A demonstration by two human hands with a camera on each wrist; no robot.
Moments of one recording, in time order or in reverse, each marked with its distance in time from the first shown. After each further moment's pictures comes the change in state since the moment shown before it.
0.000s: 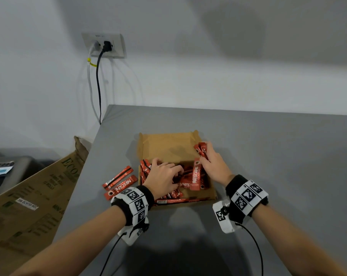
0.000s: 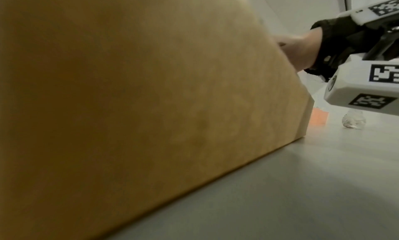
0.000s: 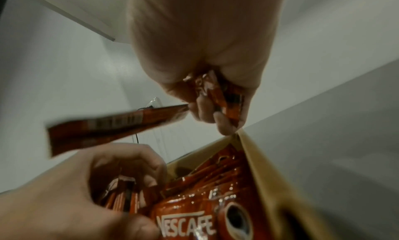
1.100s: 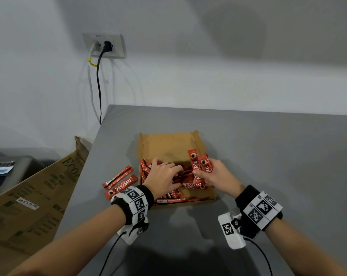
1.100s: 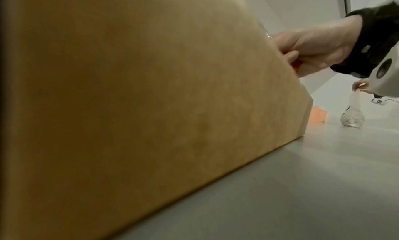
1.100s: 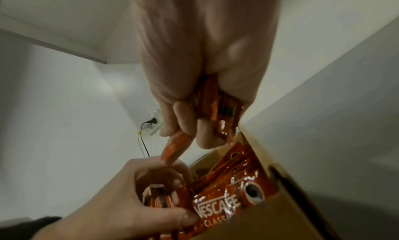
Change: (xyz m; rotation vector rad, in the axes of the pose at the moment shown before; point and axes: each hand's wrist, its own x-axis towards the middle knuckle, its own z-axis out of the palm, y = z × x) left_hand 0.000 0.001 -0.002 0.016 -0.044 -0.013; right_hand -0.027 0.005 -0.003 0.155 -0.143 0.040
